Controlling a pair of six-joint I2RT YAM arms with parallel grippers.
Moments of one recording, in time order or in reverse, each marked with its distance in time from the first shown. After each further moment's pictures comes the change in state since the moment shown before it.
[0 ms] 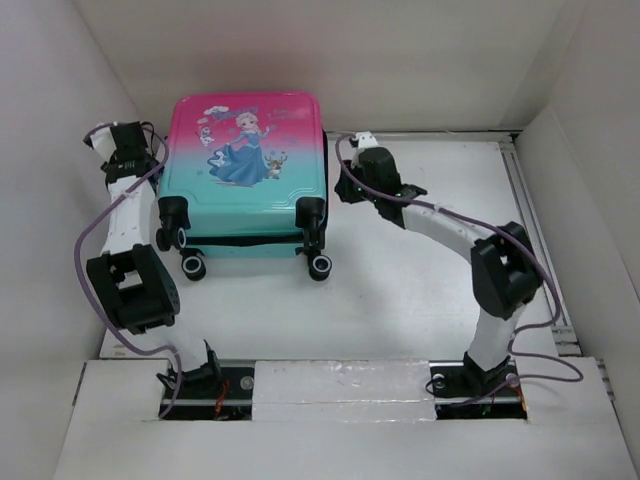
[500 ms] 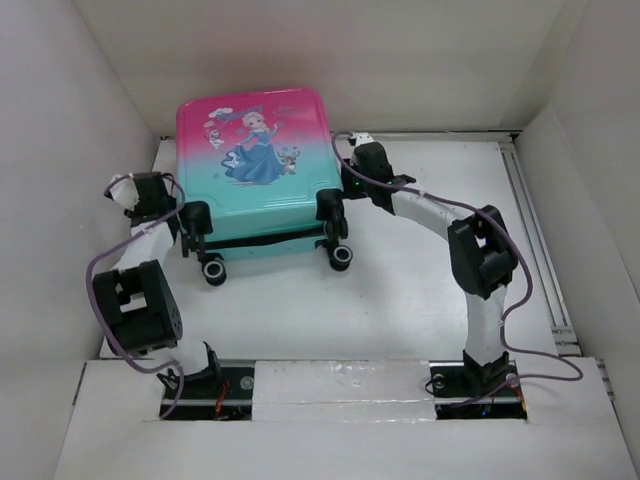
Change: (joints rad) left arm 0.013 -0.102 -0.524 0.379 0.046 -0.161; right arm -0.032 0.245 0.172 -0.099 -0.026 0.013
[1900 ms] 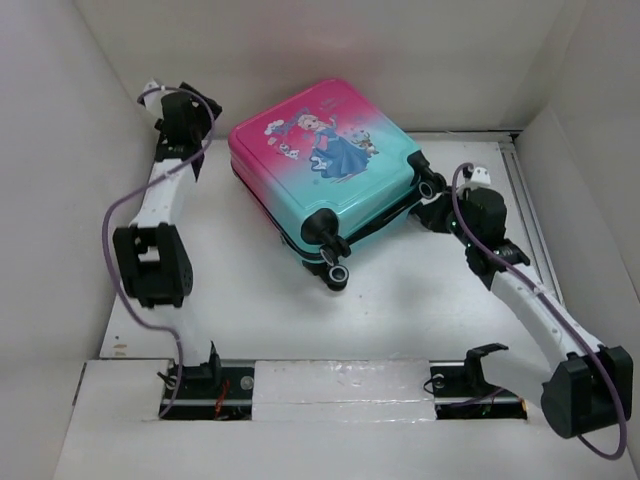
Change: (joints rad) left arm -0.276 0.191 0.519 0.110 0.092 -0.069; right arm -0.329 -0.936 -0.754 0.081 -0.080 0.097
